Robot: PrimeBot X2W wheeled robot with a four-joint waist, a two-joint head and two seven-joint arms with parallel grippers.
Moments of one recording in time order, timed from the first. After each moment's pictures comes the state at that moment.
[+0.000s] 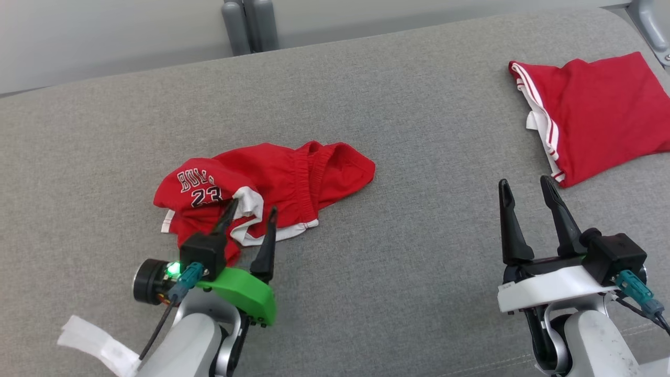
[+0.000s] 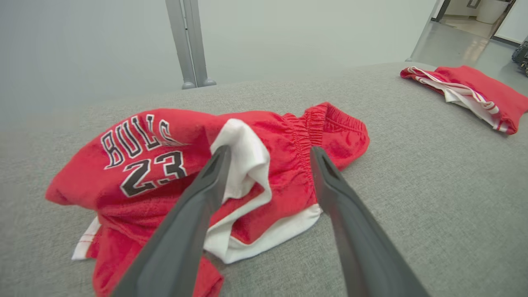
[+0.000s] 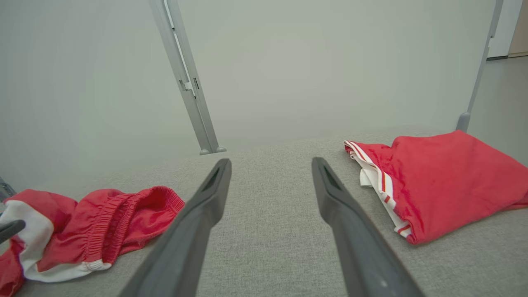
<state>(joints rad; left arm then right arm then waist) -0.34 0.21 -0.57 0.34 -0.46 0.13 -0.19 -0.12 -0.05 0.04 0.07 0.21 0.13 -0.26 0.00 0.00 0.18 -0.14</state>
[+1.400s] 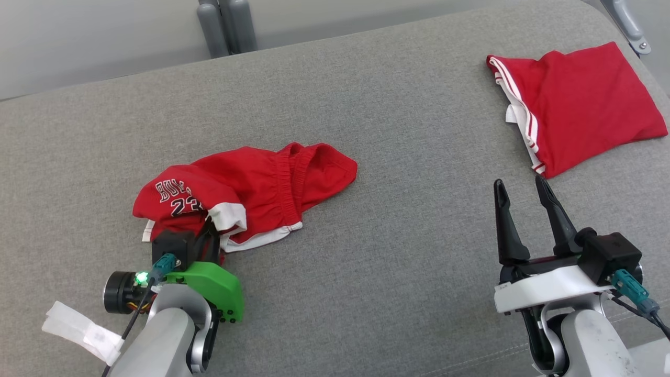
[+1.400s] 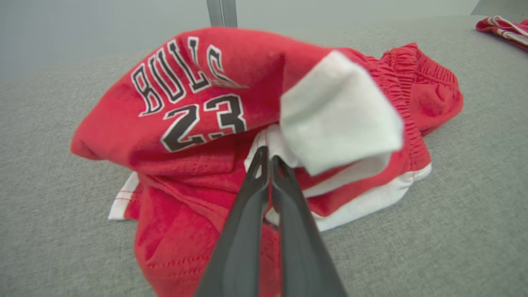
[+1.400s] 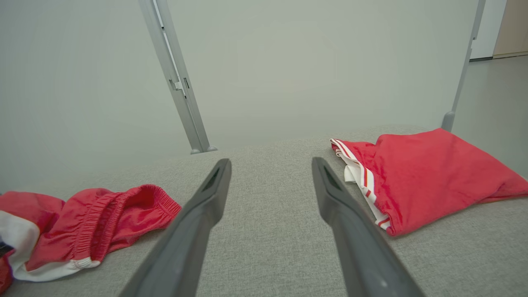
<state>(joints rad) -0.41 0.23 -0.54 0.59 -0.52 0.14 -0.19 -0.12 -0.05 0.05 0.08 0.20 0.13 -0.26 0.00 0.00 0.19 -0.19</state>
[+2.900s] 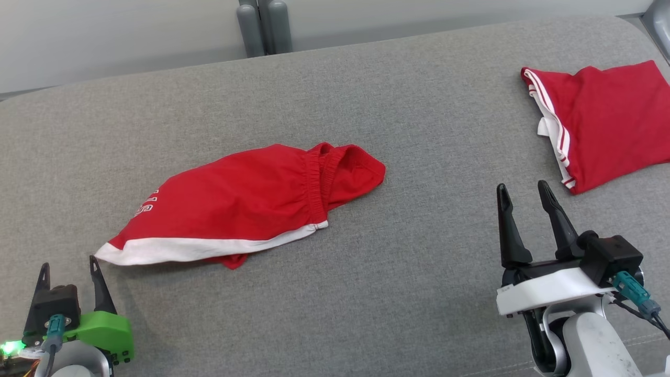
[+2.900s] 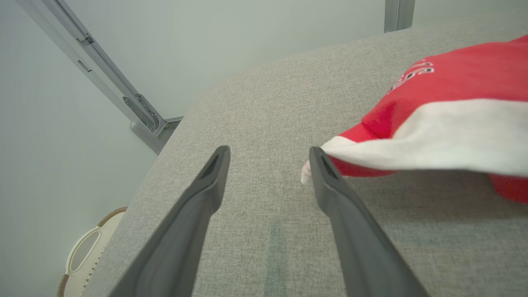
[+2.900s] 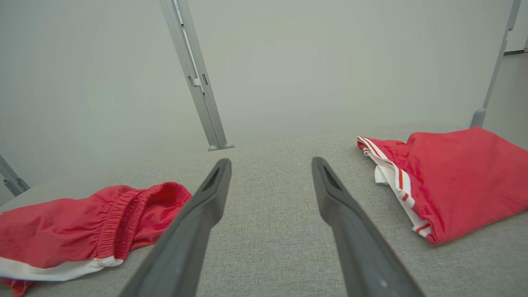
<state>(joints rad) -0.17 0.47 -0.37 0.43 -0.48 0.43 -0.25 -0.12 -0.05 0.04 0.09 0.22 0.13 -0.26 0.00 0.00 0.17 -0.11</state>
